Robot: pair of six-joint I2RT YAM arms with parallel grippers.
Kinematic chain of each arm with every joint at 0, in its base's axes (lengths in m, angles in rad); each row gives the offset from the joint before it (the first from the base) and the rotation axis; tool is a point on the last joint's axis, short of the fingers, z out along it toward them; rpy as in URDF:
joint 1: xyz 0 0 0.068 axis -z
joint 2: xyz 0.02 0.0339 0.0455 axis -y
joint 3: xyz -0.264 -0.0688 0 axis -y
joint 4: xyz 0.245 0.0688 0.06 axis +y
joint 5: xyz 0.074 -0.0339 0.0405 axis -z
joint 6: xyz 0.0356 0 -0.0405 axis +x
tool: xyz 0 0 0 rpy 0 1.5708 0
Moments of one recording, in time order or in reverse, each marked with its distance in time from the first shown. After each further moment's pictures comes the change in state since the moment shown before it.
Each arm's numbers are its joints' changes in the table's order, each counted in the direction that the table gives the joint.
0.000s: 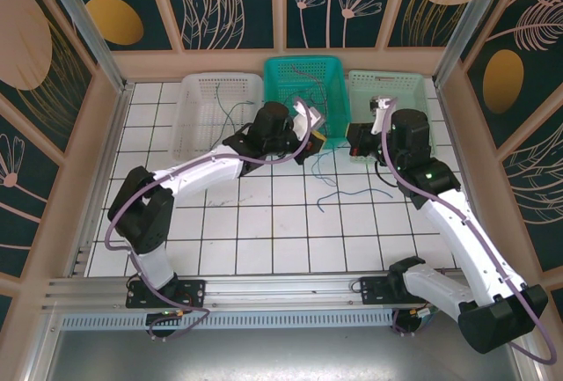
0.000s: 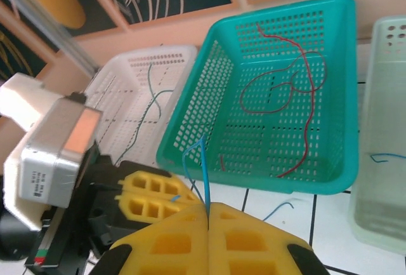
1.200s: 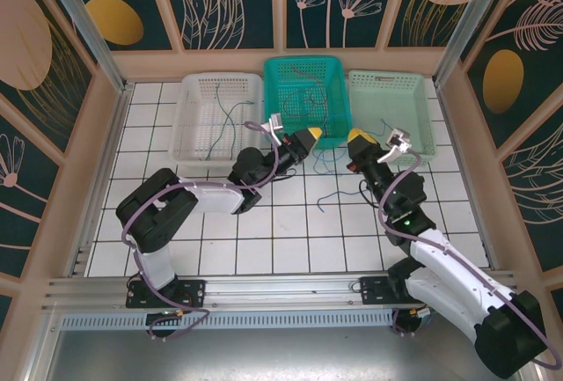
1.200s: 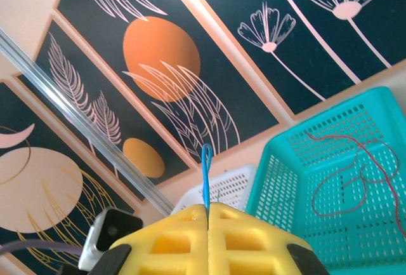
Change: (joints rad) left arm 0.079 -0.048 -0.439 -1.185 -0.237 -1.287; right arm -0.138 0.206 -0.612 -1.001 0.251 0.343
